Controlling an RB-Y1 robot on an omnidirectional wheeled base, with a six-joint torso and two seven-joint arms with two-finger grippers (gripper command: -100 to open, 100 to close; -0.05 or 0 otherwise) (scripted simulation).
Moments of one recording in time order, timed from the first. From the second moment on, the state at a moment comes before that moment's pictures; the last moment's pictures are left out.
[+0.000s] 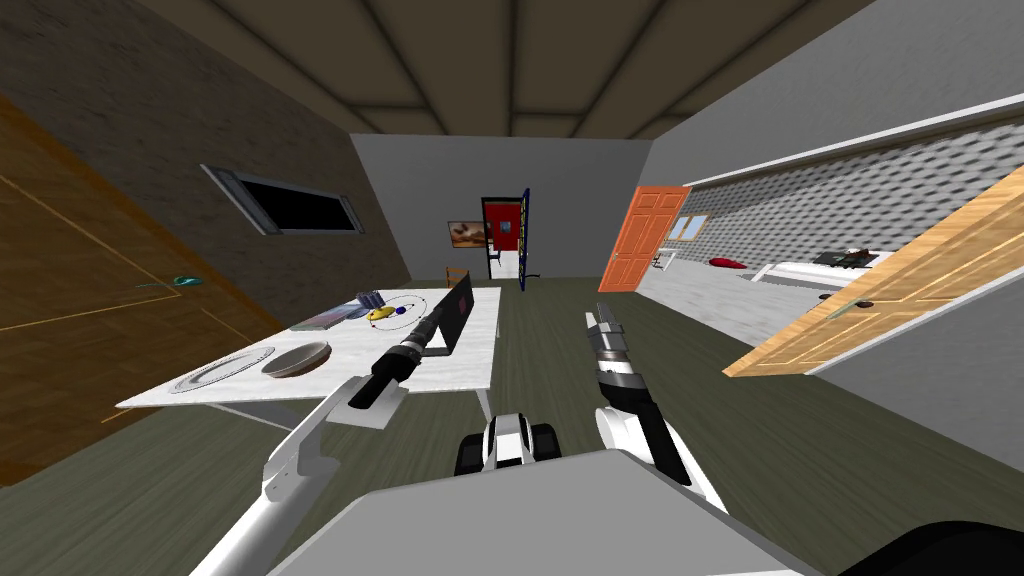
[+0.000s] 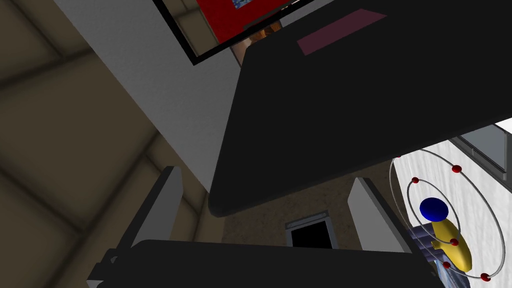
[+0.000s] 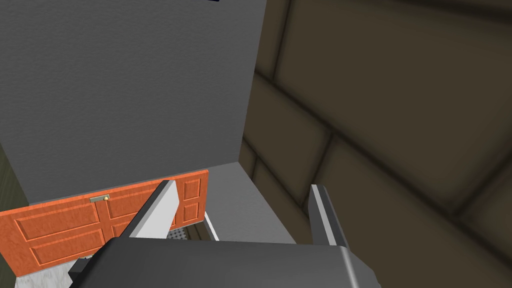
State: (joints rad) left arm 0.15 0.54 -0.08 -2.13 -0.13 0.36 0.10; right arm 0.55 -0.01 -0.03 -2.29 0.01 -0.36 0.04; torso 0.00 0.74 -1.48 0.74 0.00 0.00
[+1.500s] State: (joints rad) left arm 0.01 0.49 0.07 -1.83 0.03 0.29 0.26; right arm 0.55 -0.01 -0.03 -2.29 0.01 -0.36 0.04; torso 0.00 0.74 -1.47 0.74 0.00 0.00
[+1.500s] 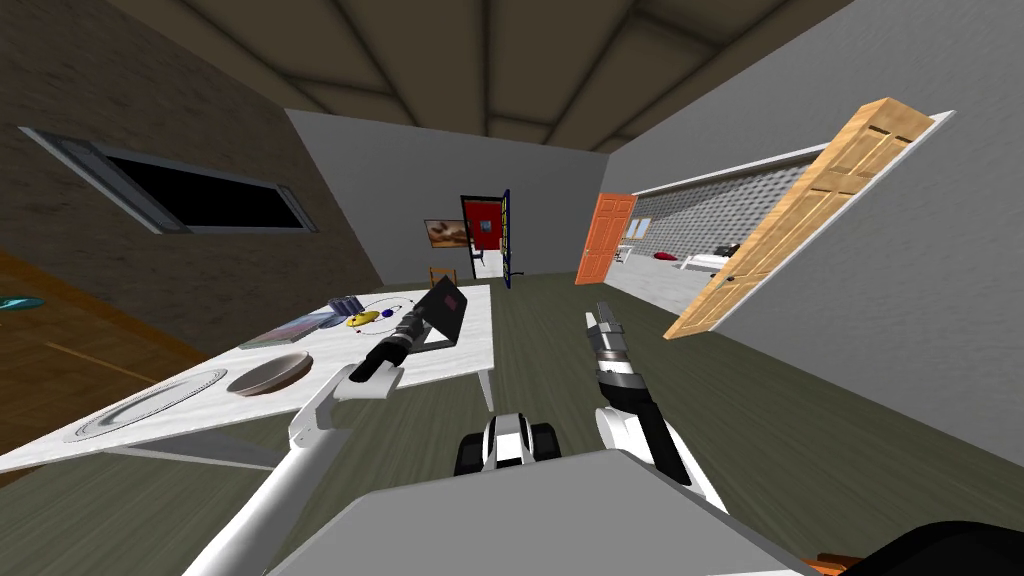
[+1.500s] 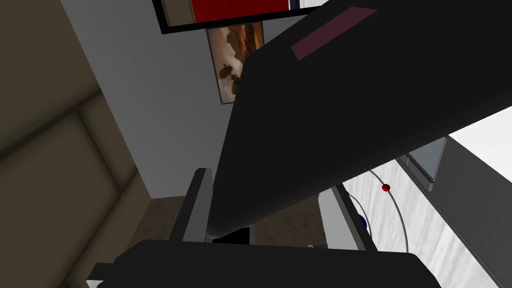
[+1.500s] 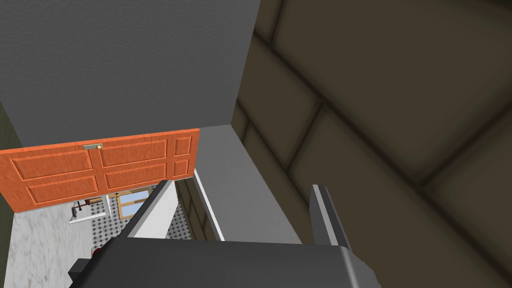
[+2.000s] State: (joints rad) left arm 0.01 0.42 0.08 -1.77 0.09 0.22 0.32; right arm 0.55 -0.01 -0.03 -2.29 0.01 -0.36 0.04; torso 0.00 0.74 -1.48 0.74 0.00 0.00
